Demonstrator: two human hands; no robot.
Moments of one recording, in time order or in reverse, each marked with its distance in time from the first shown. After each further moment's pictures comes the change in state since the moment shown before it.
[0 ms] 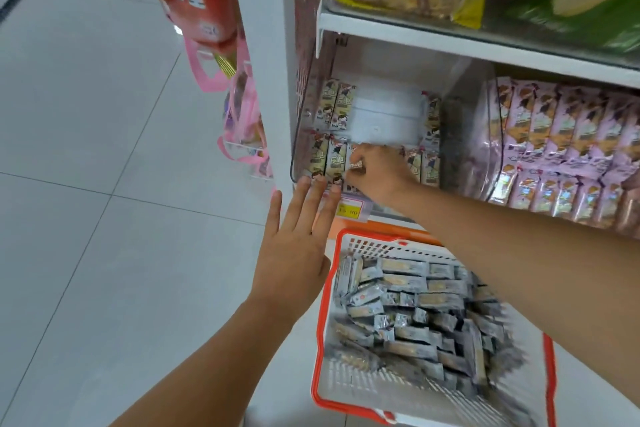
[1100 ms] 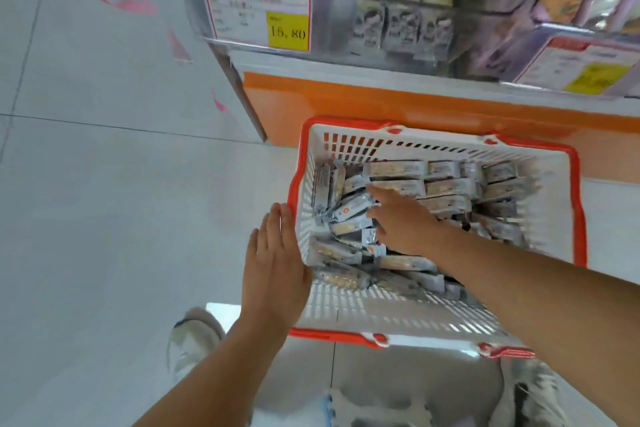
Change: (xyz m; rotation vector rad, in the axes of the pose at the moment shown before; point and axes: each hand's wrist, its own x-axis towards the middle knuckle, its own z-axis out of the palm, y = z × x) left_hand -0.097 0.060 0.184 -0.239 -0.400 -0.276; right_hand -0.125 0.173 0.214 -0.336 -0.652 -0.123
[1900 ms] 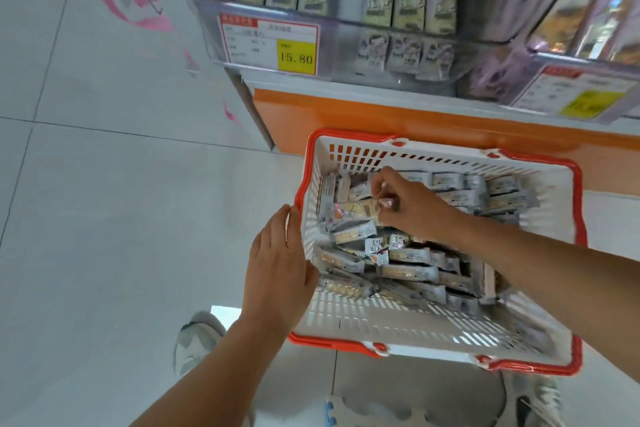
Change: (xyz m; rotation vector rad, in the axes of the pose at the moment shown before) left_hand 0.004 -0.001 -0.011 -0.062 0.115 0.057; right_hand -0.033 0.006 -0.051 0.817 0.191 -0.107
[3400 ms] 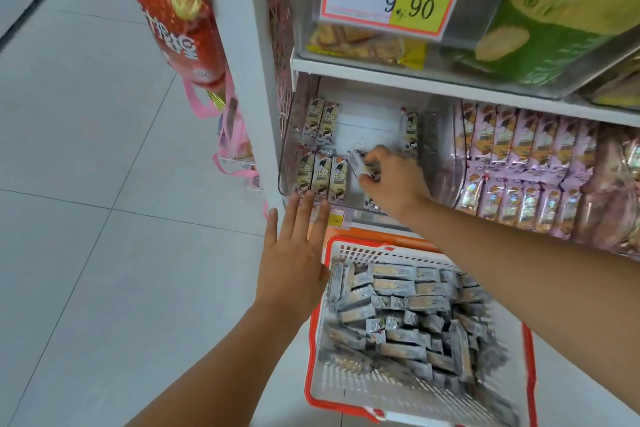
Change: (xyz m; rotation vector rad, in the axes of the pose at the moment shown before) left_hand 0.029 0.052 -0.225 0.322 0.052 0.090; right_hand 0.010 -0.215 -0.123 -0.378 0.666 -0.074
